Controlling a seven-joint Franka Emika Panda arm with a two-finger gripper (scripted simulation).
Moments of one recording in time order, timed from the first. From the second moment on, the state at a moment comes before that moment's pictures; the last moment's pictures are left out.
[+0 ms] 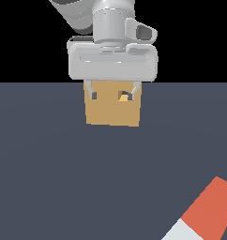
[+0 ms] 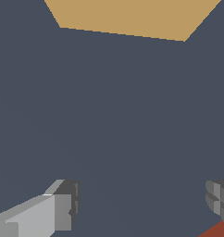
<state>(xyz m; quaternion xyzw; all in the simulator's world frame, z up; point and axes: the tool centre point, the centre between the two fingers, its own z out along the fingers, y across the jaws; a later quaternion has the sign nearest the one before) -0.003 0.008 0.161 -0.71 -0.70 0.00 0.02</state>
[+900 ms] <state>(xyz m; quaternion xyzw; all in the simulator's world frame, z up) 0.035 -0.049 0.135 -0.79 -0.61 0.00 0.01</state>
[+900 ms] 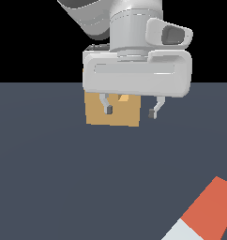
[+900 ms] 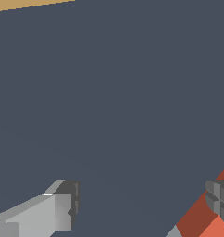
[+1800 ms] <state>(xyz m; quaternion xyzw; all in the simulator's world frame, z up) 0.058 -0.215 0.076 -0.94 -0.34 0.00 0.00</state>
